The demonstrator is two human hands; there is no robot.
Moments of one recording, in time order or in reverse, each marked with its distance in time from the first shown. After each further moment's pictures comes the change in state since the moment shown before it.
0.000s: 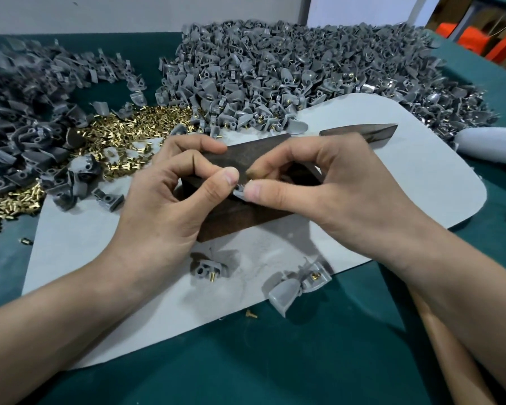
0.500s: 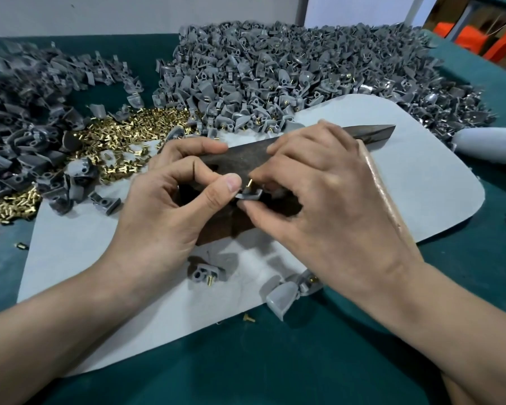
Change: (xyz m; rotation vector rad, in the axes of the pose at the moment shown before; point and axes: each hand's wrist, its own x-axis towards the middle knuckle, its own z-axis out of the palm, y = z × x) left_hand -0.001 0.003 0.000 0.015 -0.011 -0.009; right_hand -0.010 0.004 0.022 -0.757 0.319 -0.301
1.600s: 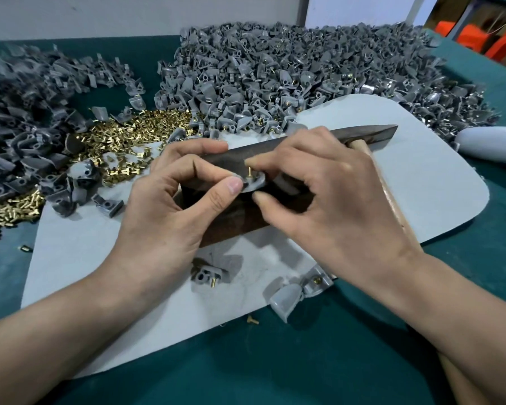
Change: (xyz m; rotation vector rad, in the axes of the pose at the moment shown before) left_hand -0.001 -0.001 0.001 0.055 0.024 -0.005; right_hand 0.006 0.004 -0.001 0.124 -0.123 0.101
